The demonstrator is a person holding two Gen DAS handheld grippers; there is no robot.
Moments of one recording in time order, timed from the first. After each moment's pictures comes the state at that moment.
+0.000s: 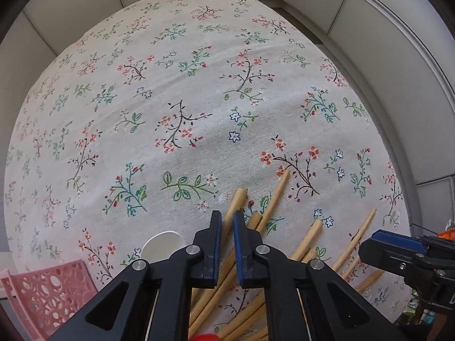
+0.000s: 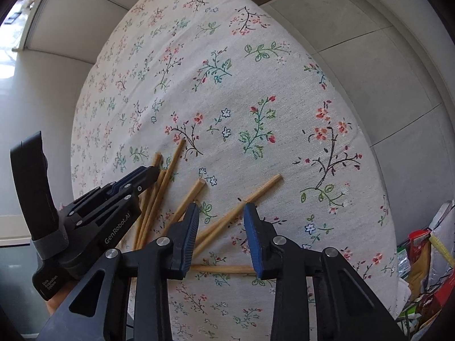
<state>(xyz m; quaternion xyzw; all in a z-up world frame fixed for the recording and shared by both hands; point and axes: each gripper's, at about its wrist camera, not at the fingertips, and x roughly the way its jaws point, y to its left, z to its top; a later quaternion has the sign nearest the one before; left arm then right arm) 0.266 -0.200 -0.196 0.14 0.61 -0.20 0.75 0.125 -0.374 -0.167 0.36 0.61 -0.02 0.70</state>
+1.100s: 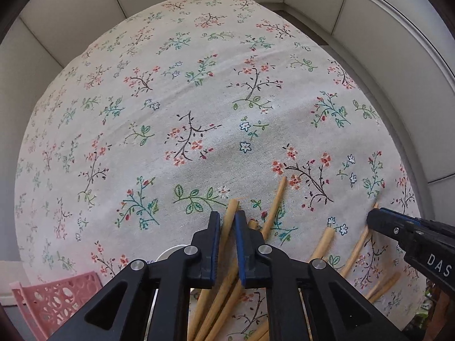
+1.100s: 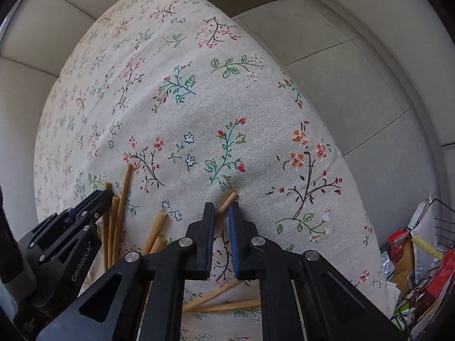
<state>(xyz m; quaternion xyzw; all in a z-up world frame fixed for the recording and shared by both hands) 0.262 -0.205 -0.192 0.18 0.59 -0.18 0.77 0.140 -0.372 -0.180 0.31 0.61 -0.12 0.72</state>
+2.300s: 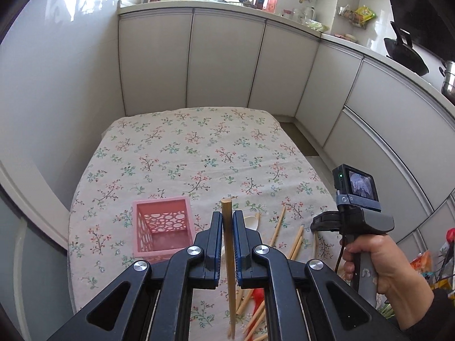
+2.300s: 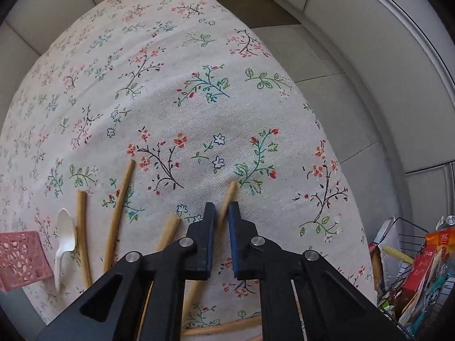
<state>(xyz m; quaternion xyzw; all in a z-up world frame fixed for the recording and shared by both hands) 0.139 -0.022 -0.034 0.00 0.40 -0.19 0.90 0.160 -0.320 -0.175 0.18 0.62 -0.20 0.74</state>
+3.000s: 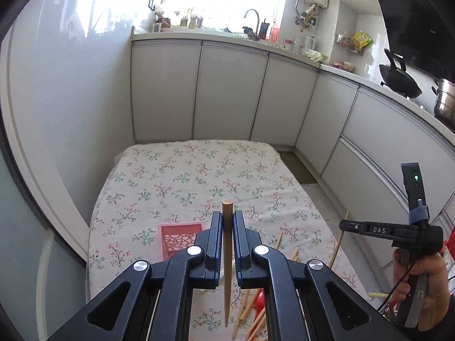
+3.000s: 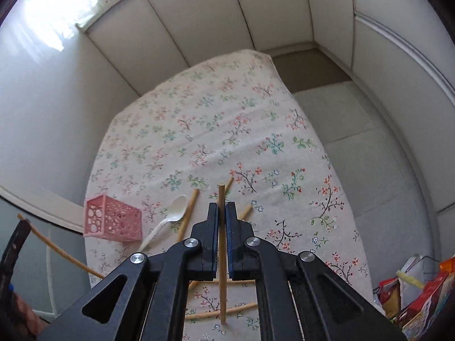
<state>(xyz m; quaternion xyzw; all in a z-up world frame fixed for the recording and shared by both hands) 0.106 0.008 0.020 -0.02 0.32 -0.18 0.93 0.084 -0.303 -0.035 0.20 0.47 -0.03 0.86</state>
